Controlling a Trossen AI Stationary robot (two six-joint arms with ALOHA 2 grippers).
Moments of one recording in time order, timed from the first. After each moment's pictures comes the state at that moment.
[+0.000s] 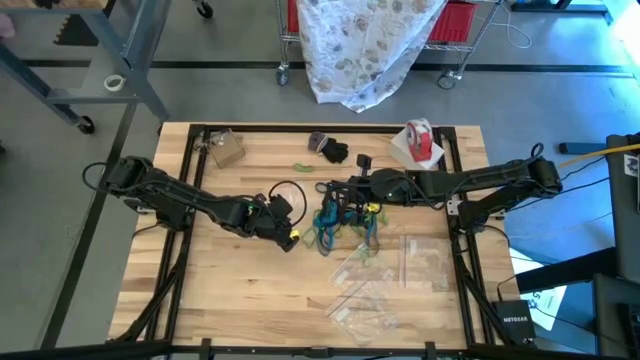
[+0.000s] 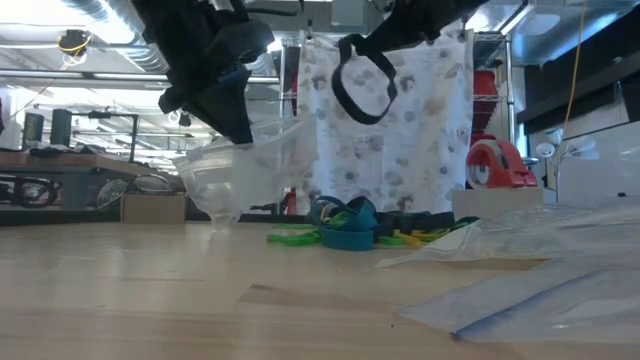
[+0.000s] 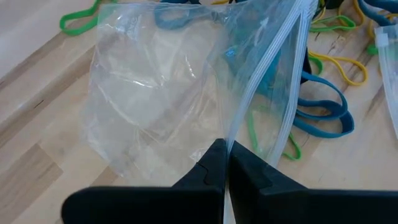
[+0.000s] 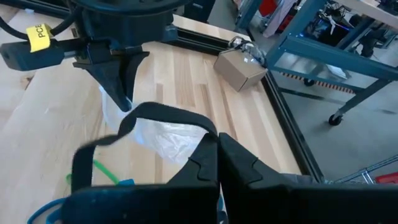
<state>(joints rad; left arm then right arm) -0.25 1.55 1.03 -0.58 -0.51 -0.86 0.06 1.35 0.99 -0.11 0.30 -0.22</state>
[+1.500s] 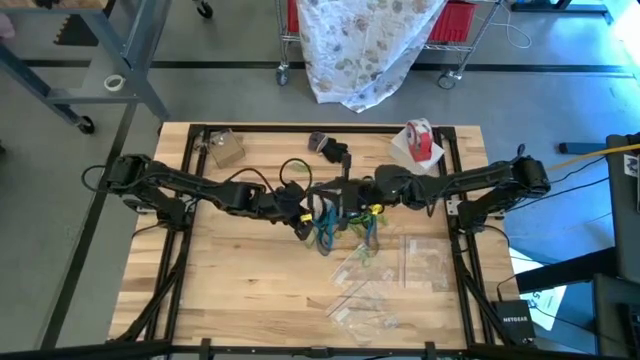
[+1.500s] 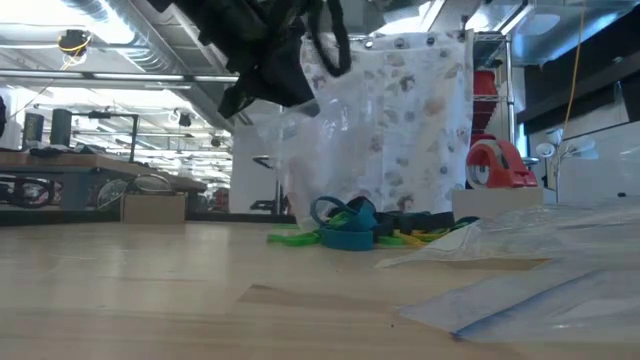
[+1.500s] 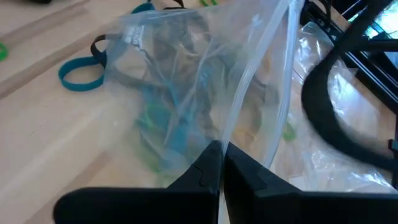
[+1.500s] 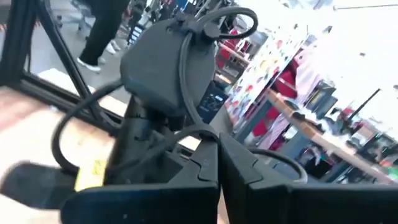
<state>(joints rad) -0.11 1.54 1.03 -0.21 -0.26 -0.75 0.06 1.47 0.99 0.46 0.09 -0.54</state>
